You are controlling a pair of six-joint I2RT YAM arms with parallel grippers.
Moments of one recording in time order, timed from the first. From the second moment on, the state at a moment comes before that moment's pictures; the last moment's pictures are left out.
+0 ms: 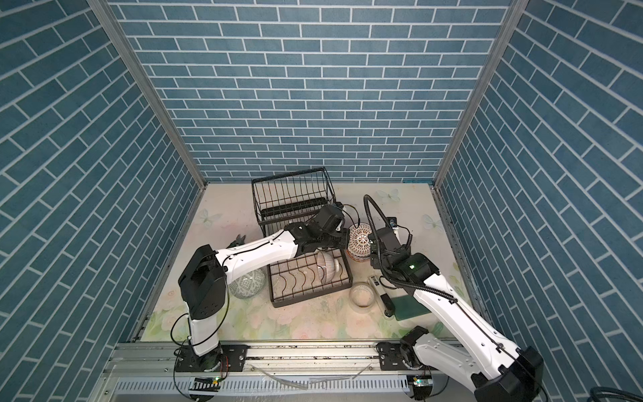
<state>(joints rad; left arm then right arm) -0.91 1.90 1.54 -0.37 0.02 -0.63 0.63 0.98 0.93 -0.84 0.48 0.43</state>
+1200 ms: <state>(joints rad) -0.91 1.48 1.09 -0.26 0.12 -0.60 0.63 0.95 1.07 -0.84 0.04 0.32</state>
